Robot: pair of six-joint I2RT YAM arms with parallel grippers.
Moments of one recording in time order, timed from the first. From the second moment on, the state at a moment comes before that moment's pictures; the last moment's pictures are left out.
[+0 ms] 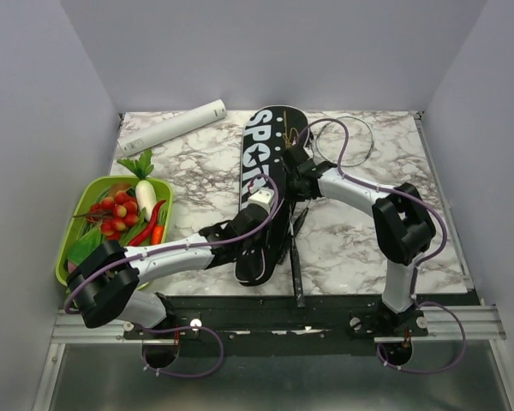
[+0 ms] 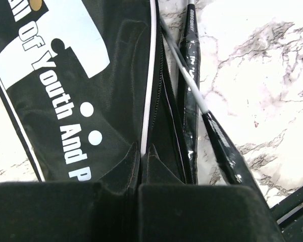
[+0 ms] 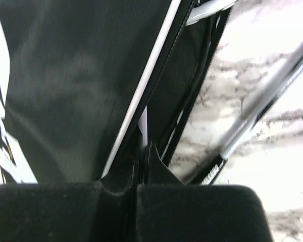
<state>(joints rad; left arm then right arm) -0.95 1.38 0.72 0.01 -0.25 -0.50 0.63 1.90 1.36 -0.49 0.18 0.60</state>
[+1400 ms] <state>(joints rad) -0.96 1.36 0.72 0.01 -0.25 -0.47 0.61 1.03 0.51 -0.44 -0.23 0.56</state>
